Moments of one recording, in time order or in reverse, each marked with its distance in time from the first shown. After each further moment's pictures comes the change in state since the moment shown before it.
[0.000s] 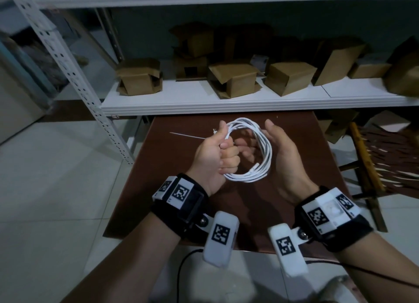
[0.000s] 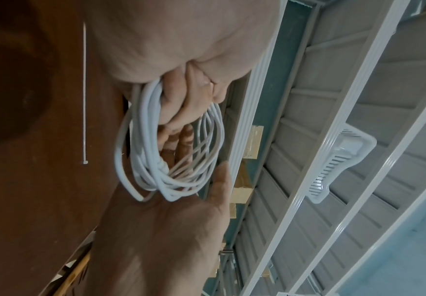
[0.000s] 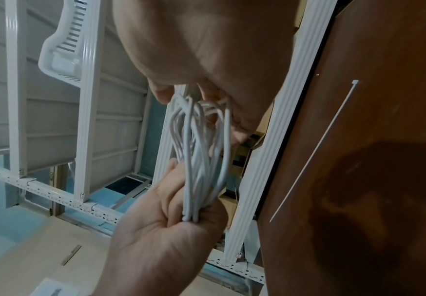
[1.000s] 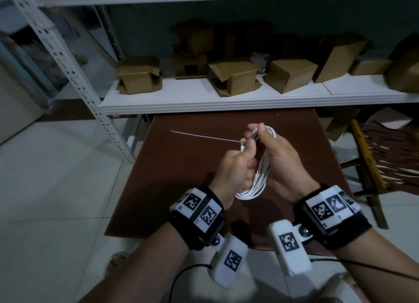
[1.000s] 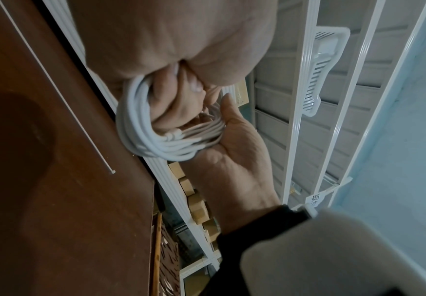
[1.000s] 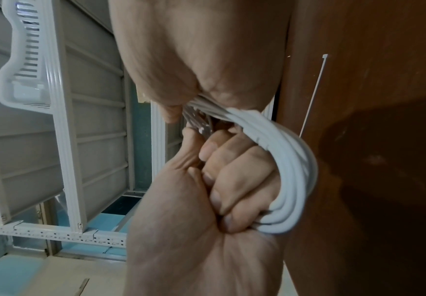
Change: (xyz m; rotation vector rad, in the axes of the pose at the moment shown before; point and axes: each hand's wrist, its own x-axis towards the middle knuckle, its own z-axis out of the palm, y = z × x) left_hand -0.004 -0.044 0.016 0.481 0.080 0.132; right_hand -0.003 0.007 0.002 0.038 0.024 -0.013
